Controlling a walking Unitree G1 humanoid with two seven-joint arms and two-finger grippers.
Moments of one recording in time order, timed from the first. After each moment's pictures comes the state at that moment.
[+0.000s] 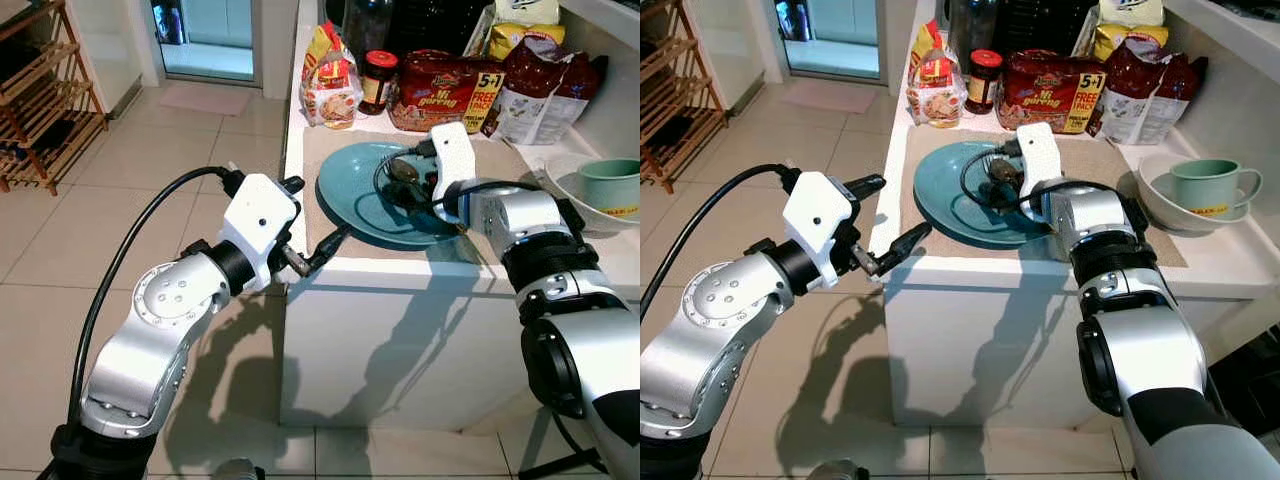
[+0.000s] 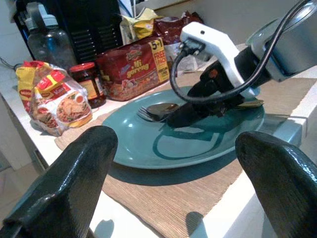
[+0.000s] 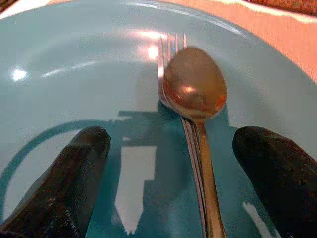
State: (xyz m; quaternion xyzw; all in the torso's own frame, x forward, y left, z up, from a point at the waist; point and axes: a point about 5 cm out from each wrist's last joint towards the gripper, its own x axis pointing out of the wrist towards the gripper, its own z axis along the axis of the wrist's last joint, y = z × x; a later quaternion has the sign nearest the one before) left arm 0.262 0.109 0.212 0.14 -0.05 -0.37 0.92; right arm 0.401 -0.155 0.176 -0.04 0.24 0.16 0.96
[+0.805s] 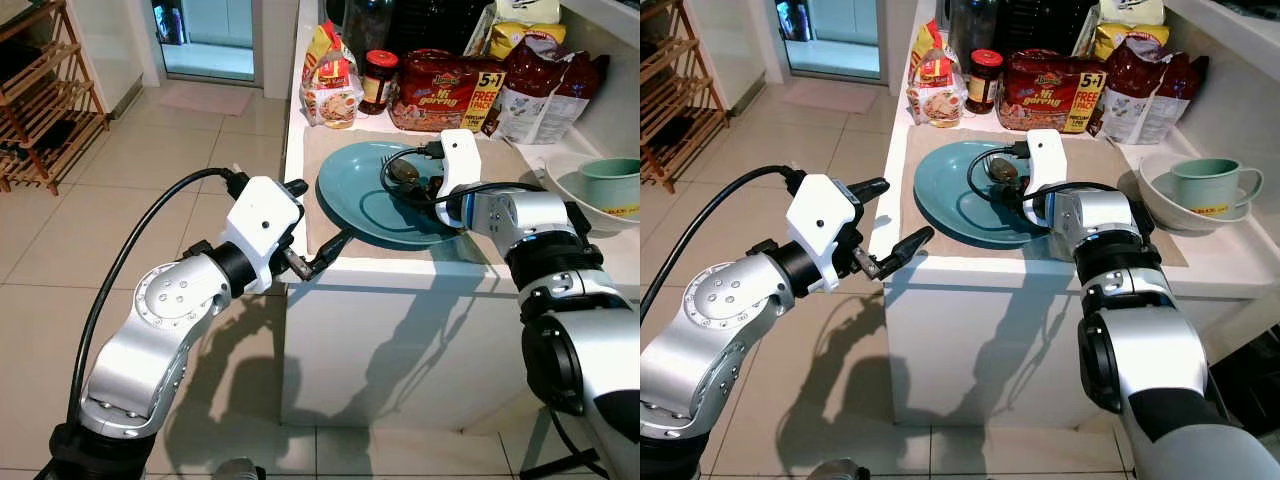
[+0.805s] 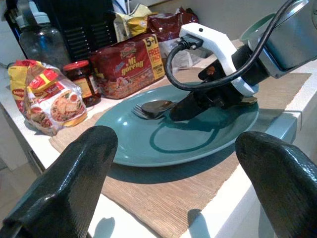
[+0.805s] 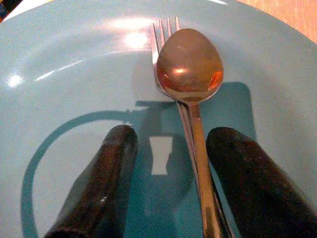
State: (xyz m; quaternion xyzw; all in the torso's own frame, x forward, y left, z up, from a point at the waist) left arm 0.262 0.107 0.211 0.15 -0.05 -0.37 0.91; right arm 0.397 -0.158 0.176 0.02 0.26 0.15 0.95
